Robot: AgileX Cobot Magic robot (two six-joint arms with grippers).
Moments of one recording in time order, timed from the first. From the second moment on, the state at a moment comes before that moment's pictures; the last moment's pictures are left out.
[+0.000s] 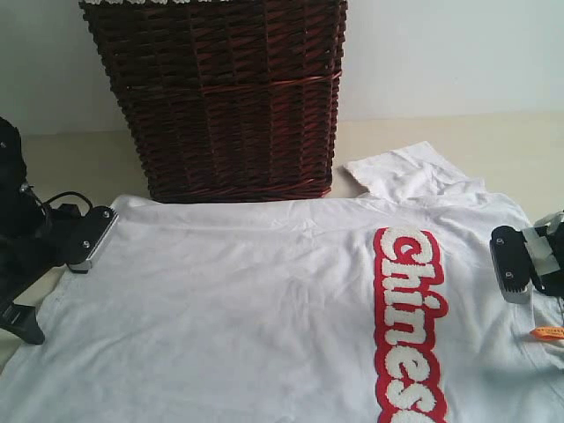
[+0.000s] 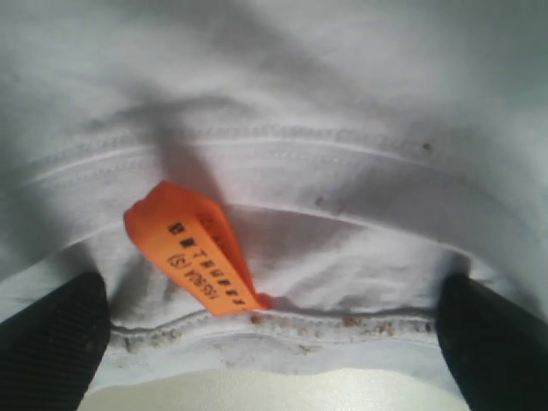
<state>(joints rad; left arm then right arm) -0.13 2.00 -1.13 -0.05 0.80 1.65 -0.01 1.90 -0.88 -0.23 0.74 -1.16</state>
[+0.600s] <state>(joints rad) -0.13 2.00 -1.13 -0.05 0.80 1.65 -0.01 1.90 -0.88 -0.23 0.74 -1.16</state>
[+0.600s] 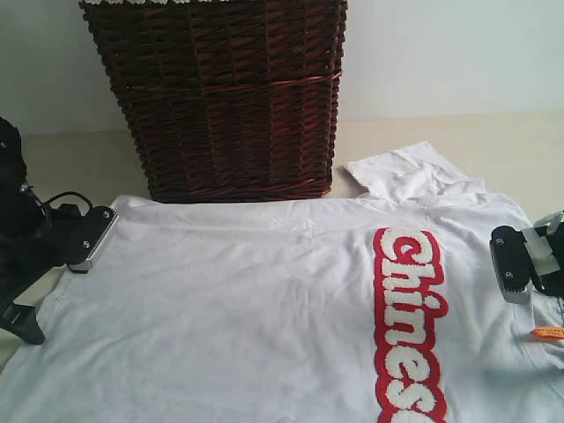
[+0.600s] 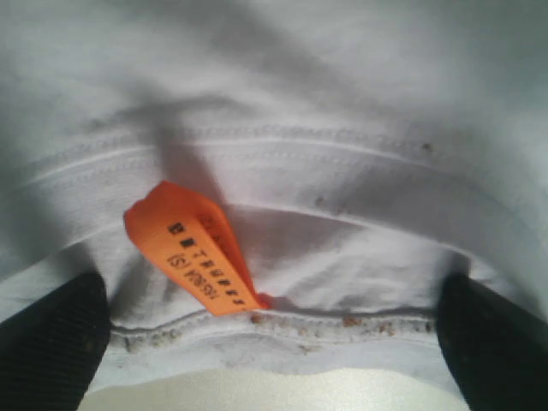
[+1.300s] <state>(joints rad) -0.13 2.00 -1.13 -0.05 0.80 1.65 0.00 1.90 -0.88 -0.33 0.75 -1.16</state>
